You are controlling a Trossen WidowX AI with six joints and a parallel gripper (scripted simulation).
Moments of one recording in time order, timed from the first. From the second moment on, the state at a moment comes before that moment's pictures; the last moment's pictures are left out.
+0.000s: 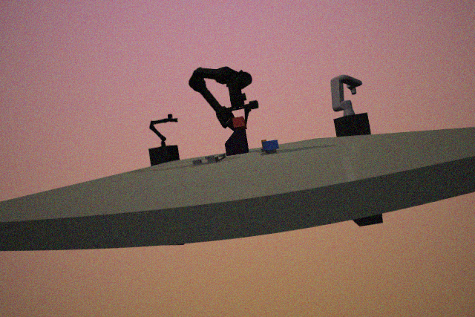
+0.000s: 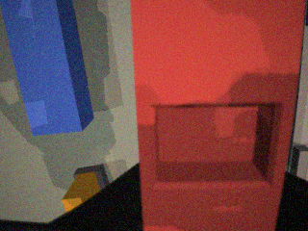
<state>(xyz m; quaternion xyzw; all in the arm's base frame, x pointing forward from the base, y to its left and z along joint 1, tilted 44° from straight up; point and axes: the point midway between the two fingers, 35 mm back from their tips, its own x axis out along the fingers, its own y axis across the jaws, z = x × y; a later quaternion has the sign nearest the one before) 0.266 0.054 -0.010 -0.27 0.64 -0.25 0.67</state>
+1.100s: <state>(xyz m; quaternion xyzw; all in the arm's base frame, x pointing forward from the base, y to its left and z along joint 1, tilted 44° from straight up) 0.295 -0.032 0.022 -0.27 0.65 -0.24 0.68</state>
